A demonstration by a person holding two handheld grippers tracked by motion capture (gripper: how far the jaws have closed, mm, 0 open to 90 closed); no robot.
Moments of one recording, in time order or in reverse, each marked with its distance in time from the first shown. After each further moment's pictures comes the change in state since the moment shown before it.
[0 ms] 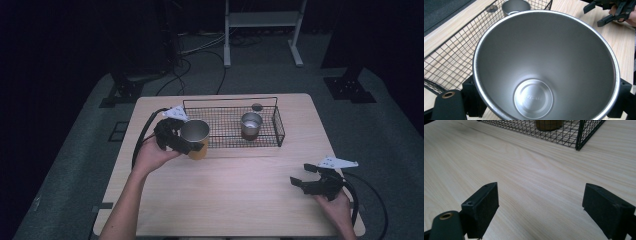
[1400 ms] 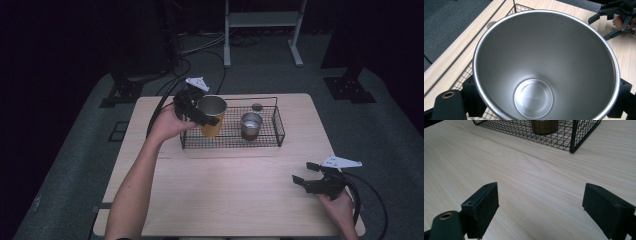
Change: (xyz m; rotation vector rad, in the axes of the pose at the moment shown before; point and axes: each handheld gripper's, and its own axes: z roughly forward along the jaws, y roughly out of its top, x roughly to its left) left arm 0.031 0.084 0.022 0.049 -0.036 0.053; right arm -0.004 0.001 -0.005 -0.022 -0.013 0.003
